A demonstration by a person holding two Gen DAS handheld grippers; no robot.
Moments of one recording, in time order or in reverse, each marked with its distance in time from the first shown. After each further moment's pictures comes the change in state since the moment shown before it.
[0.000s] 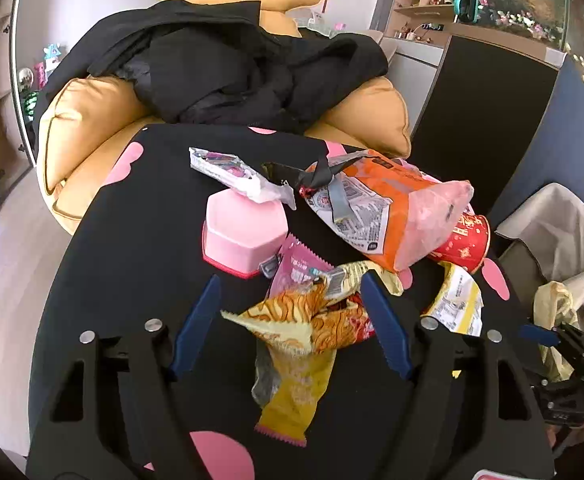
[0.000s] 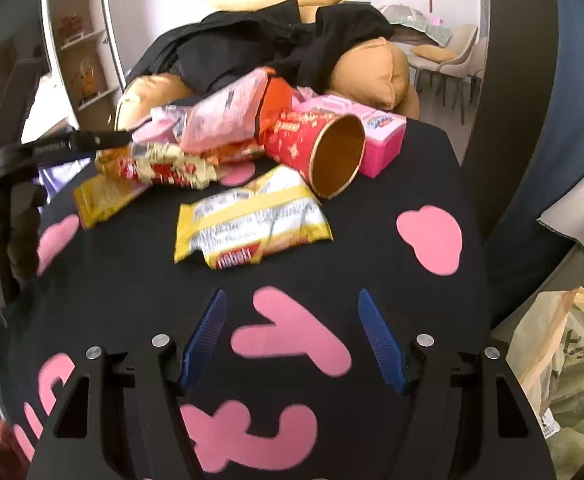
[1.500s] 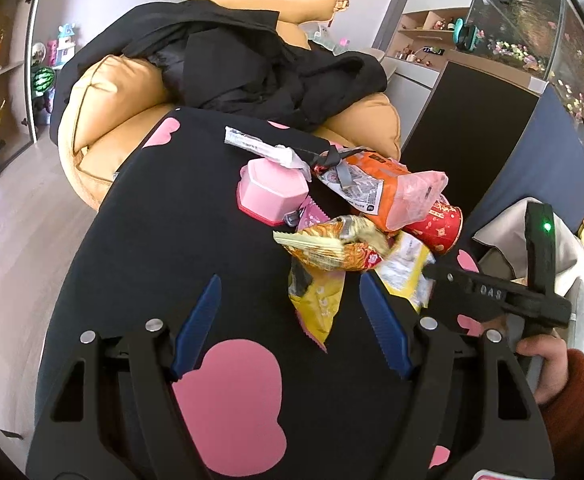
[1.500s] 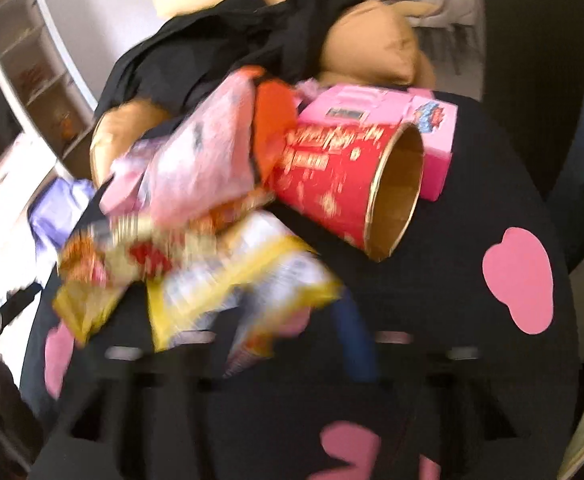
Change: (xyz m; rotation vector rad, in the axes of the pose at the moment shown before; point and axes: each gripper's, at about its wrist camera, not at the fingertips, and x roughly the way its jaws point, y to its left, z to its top) left arm -0.056 0.031 -0.045 -0.077 -0.042 -0.067; right arm 0.072 0.013 0.055 0.183 0.091 0.073
